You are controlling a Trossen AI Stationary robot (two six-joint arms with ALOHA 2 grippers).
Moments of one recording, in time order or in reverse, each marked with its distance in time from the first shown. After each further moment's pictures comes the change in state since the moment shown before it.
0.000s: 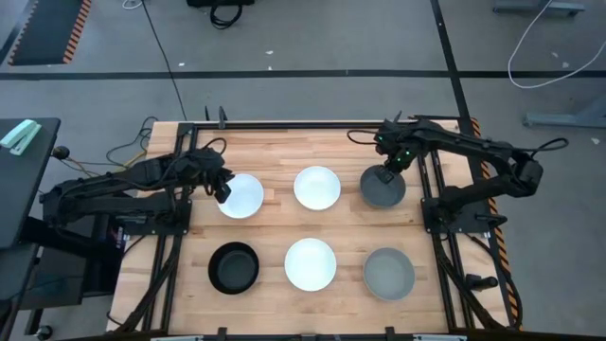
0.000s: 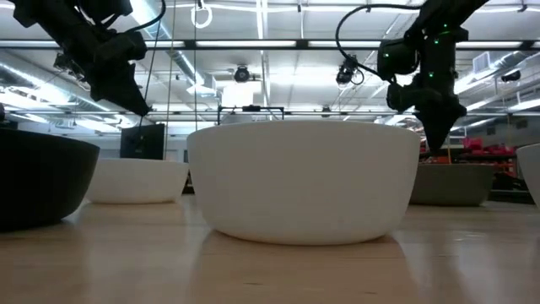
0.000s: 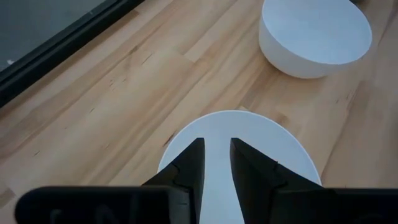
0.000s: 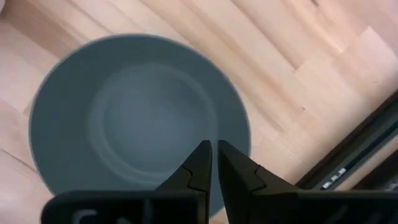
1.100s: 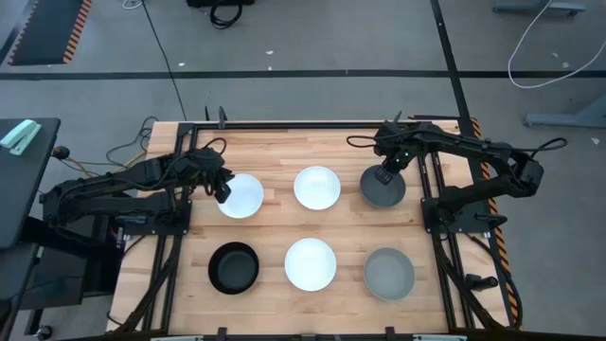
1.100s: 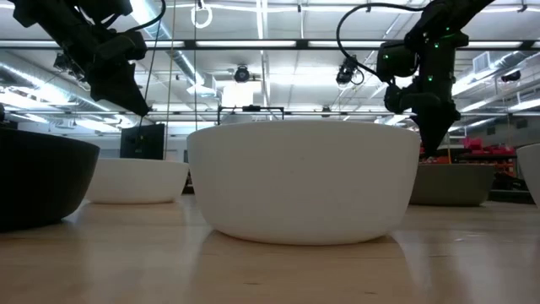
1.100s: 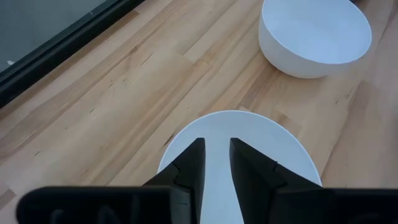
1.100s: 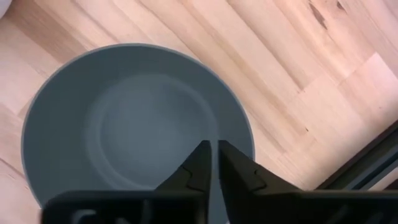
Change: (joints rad) left arm 0.000 0.000 0.000 0.000 0.000 0.003; right arm 0.000 -0.003 -0.030 0.077 0.007 -0.061
